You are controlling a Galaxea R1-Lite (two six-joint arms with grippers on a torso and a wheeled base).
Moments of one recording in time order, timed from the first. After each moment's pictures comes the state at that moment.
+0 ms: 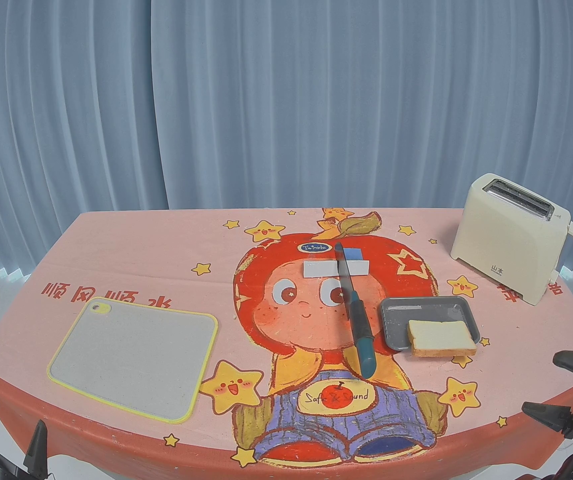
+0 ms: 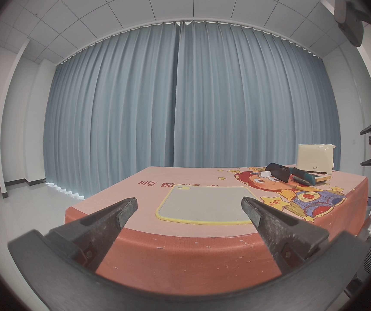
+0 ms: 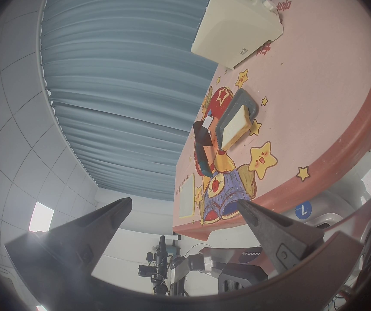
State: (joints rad) left arm 0.00 0.02 -0.02 0.00 0.02 -0.01; right arm 0.42 0.65 -0.23 -0.16 0.34 1.28
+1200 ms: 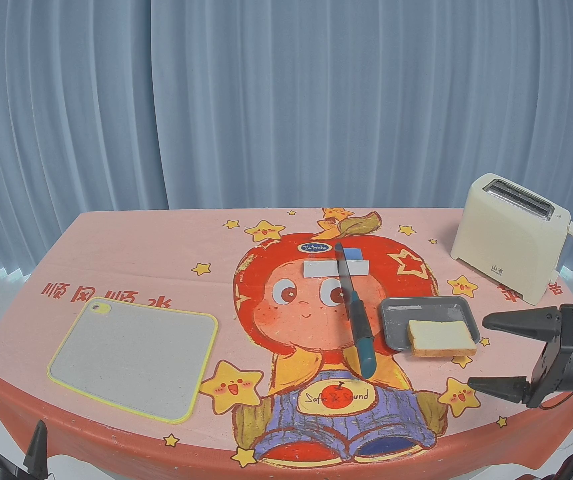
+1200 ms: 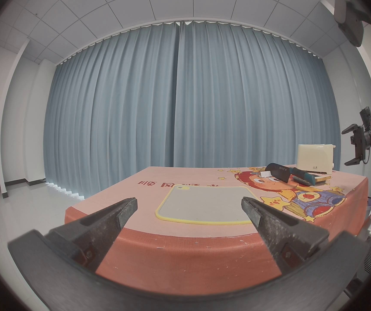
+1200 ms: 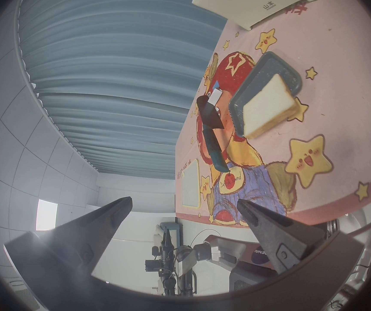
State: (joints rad) left arm 0.00 0.02 -0.02 0.00 0.02 -0.02; right arm 0.44 1.12 -0.31 -0.47 0.51 1.29
